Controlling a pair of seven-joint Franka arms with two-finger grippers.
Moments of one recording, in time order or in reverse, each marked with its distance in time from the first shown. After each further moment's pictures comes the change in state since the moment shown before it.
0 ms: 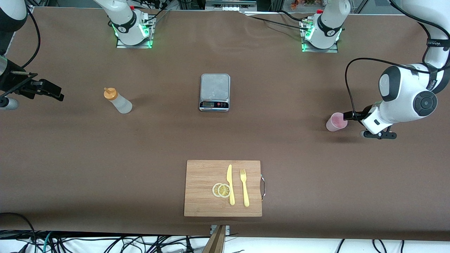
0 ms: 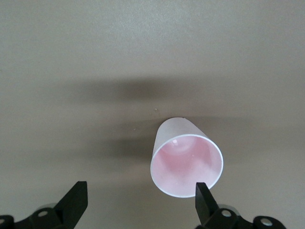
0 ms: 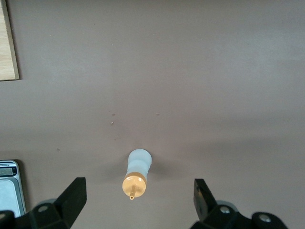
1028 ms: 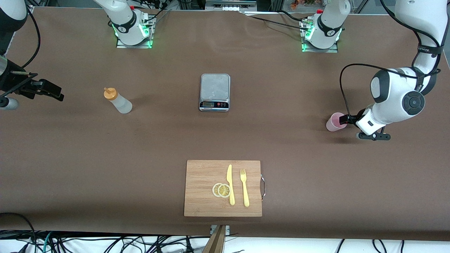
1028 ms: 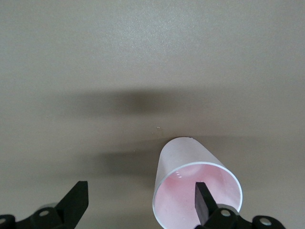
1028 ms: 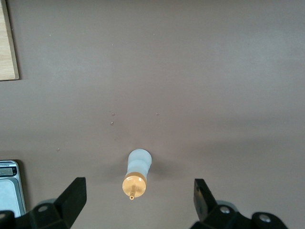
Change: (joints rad) left arm 0.000 0.044 0.000 -0.058 0.000 0.162 0.002; right arm 0.000 0.000 0.000 0.000 0.000 0.000 0.000
